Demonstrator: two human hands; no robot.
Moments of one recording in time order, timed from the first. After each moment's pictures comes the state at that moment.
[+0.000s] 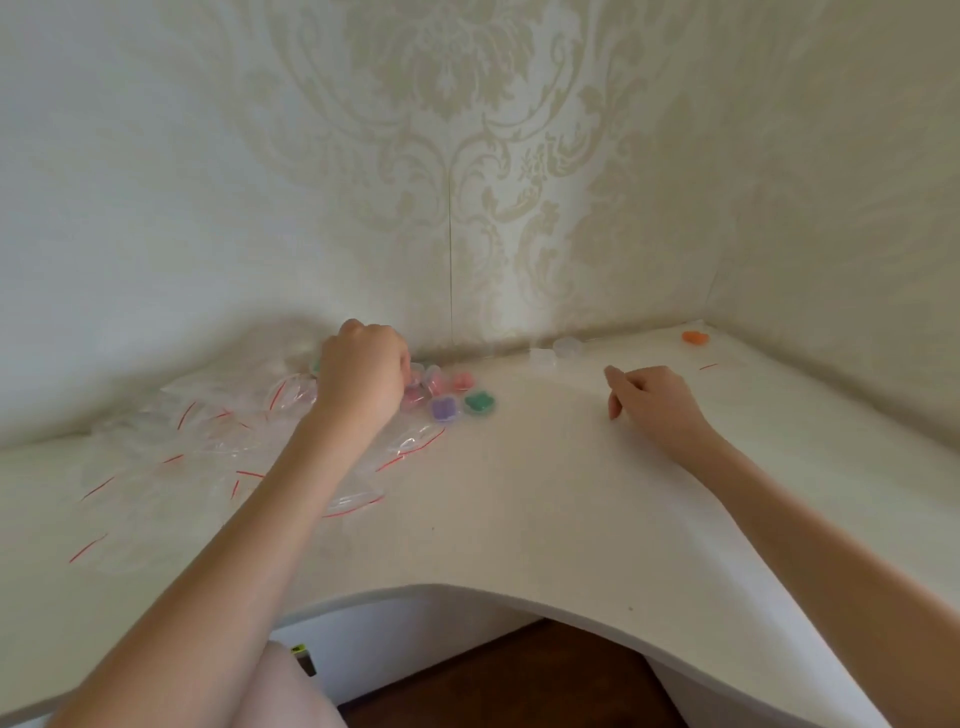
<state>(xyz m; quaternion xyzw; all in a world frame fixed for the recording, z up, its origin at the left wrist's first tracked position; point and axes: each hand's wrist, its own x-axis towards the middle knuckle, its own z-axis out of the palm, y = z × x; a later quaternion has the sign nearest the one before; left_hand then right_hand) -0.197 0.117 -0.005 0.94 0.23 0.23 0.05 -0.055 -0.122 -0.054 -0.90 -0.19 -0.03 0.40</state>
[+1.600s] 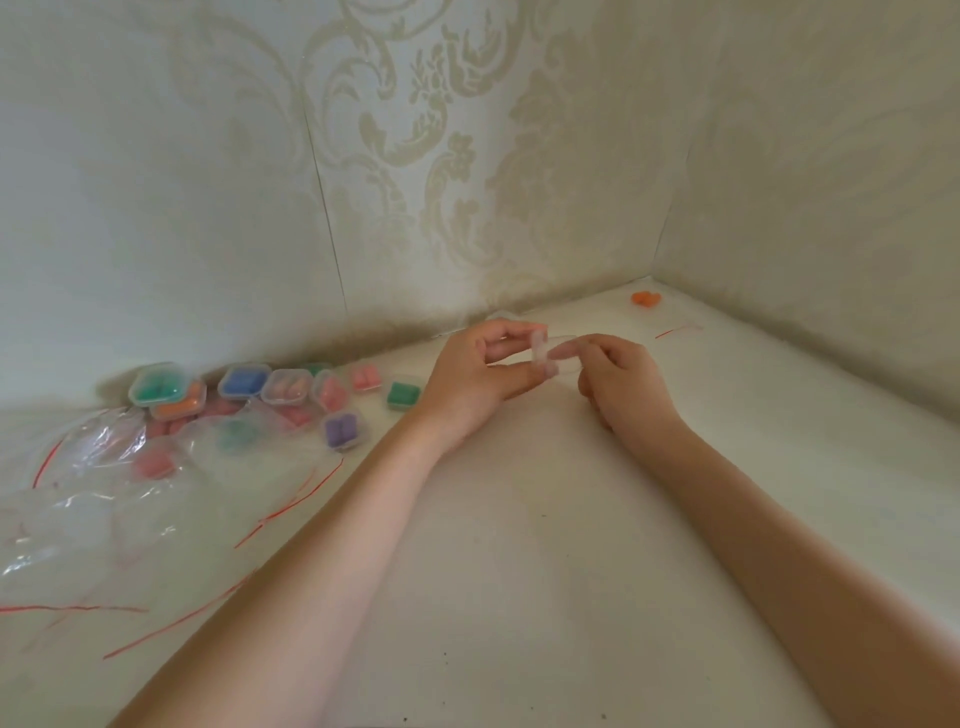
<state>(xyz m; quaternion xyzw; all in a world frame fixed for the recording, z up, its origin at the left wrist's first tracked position) -0.071 0.025 -0.065 0.70 -0.02 0.08 0.71 -0.032 -0.124 -0.064 -0.83 -0.12 -0.02 0.55</state>
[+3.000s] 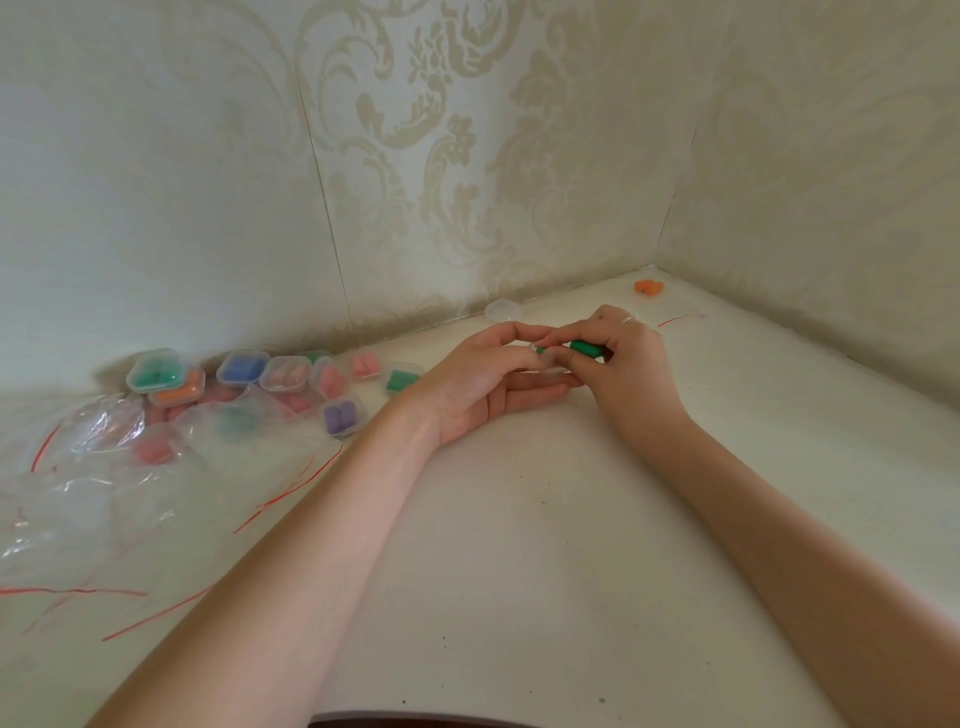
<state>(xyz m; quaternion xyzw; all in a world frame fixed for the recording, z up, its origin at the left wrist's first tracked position) -0.072 0.024 -0.055 0.56 0.01 -0.12 0.82 -0.030 -0.124 -0.067 -0.83 -0.26 -0.14 0.48</state>
